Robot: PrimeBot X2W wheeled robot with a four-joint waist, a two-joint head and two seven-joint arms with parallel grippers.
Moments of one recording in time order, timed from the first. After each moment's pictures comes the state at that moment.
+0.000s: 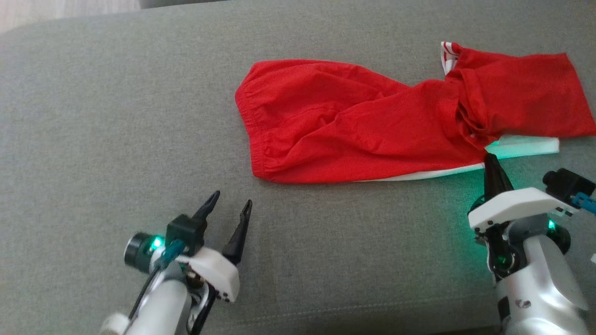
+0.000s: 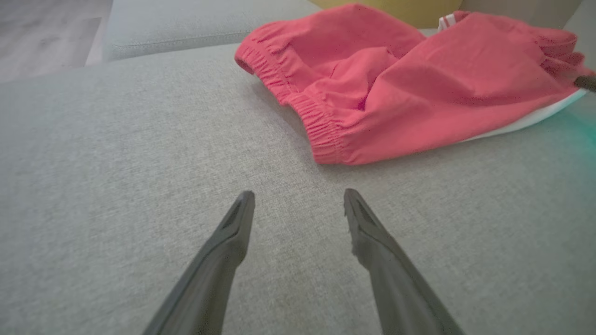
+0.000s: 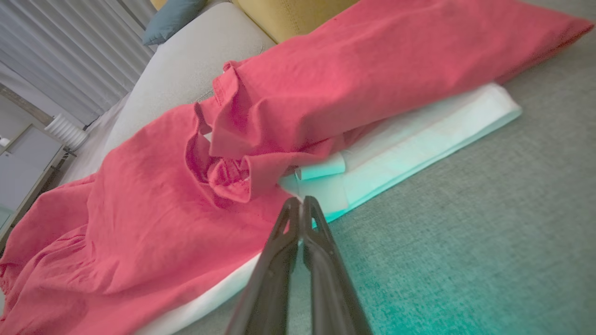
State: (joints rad) left arm -0.20 0.07 -0.35 0.48 -0.10 -0.09 -0.26; right arm -0.38 -0.05 -0.12 0.67 0.47 0.13 -0.02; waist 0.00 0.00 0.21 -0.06
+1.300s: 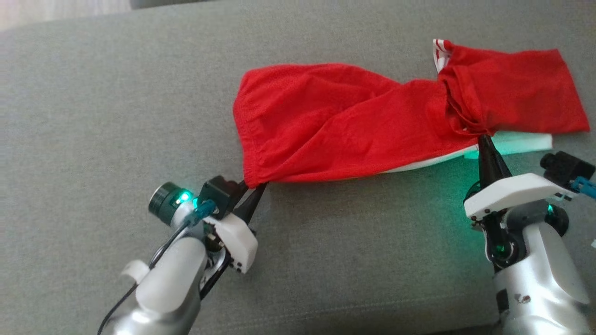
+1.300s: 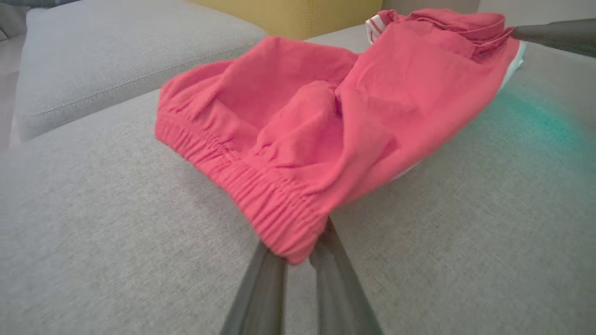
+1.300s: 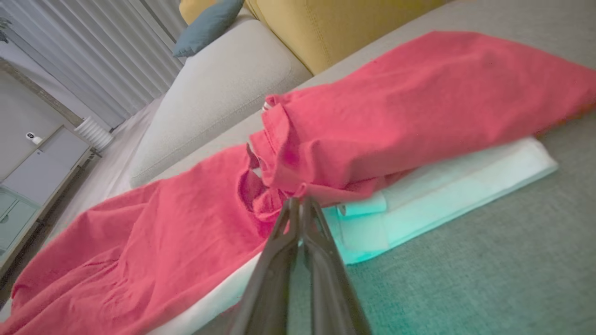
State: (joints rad) left arm -0.48 0.11 -0.60 0.66 -0.15 -0.13 -0.26; right arm -0.38 -0.05 -0.07 0.55 0.49 0.13 0.02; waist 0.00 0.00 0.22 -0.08
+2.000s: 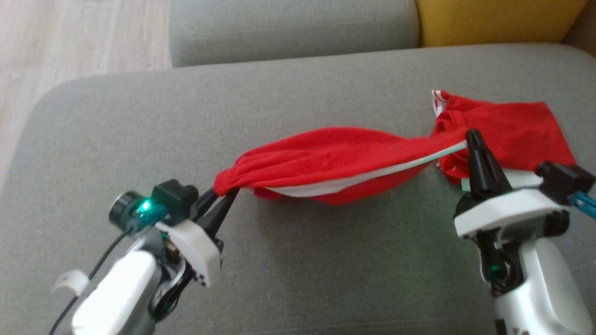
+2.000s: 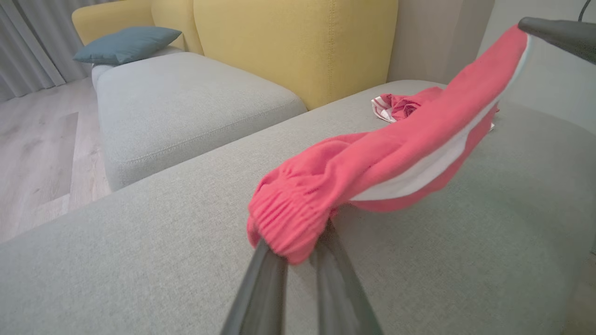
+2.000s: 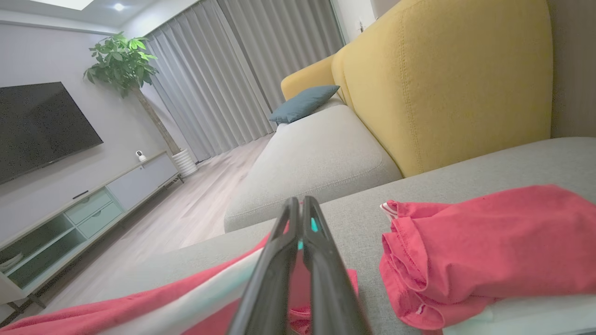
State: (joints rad) left arm -0.34 0.36 -0.63 0.27 -0.40 -0.12 -0.08; right arm -0.22 -0.05 0.03 0.22 0.44 0.13 0.01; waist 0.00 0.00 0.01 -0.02
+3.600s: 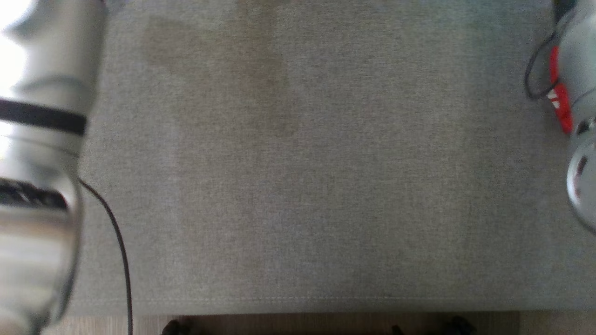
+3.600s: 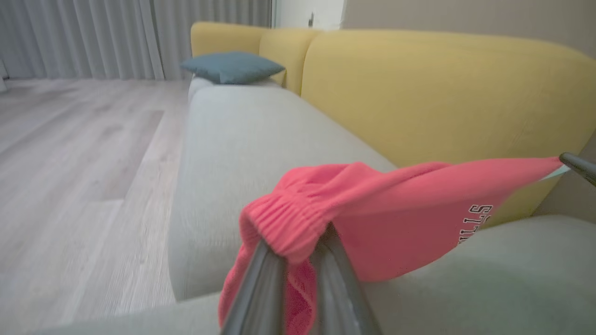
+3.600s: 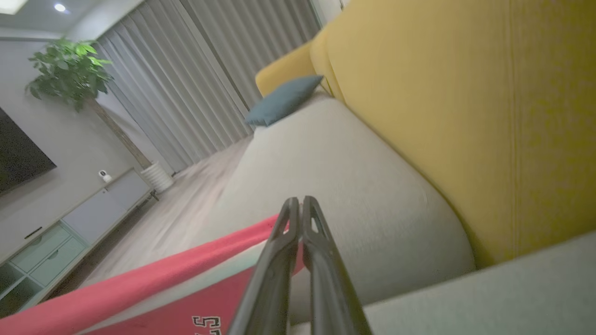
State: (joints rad) left arm -1.40 0.15 -0.48 0.90 -0.52 -0.13 -0.20; right arm -1.56 -0.06 -0.20 1.26 0.24 0.13 -0.24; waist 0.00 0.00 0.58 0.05
